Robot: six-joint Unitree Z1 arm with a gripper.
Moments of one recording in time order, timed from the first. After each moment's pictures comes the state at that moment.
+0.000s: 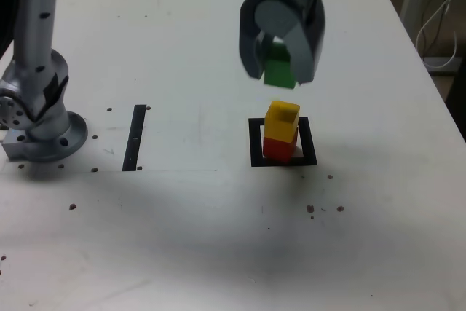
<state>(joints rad) -0.20 1.95 -1.90 1.57 0.10 0.11</state>
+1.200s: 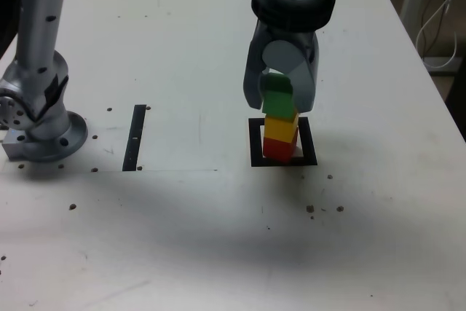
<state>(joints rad) -0.18 2.01 -1.78 1.47 0.07 0.03</state>
